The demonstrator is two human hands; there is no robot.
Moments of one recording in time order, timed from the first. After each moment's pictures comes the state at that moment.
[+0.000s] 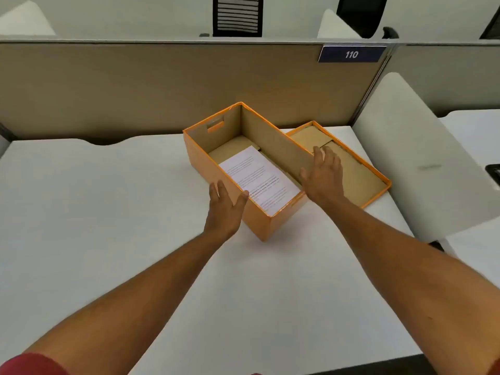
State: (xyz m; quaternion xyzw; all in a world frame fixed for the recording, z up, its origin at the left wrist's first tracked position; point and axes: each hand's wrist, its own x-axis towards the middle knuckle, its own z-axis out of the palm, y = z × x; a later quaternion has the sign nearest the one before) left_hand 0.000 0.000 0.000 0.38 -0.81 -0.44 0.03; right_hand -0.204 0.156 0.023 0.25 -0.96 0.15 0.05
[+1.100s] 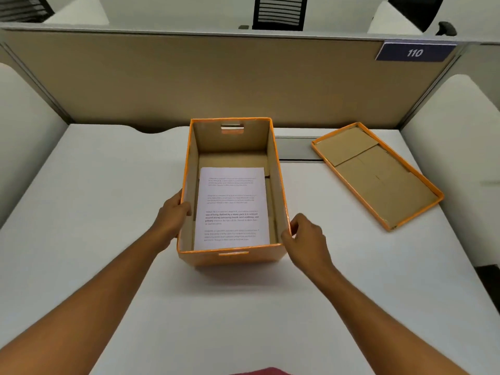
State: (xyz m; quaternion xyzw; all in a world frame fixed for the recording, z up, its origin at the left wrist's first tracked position) left_hand 0.145 -0.148 0.006 0.50 -0.68 -0.54 0.04; right_hand -0.010 0.122 0.010 0.23 -0.91 0.30 -0.18
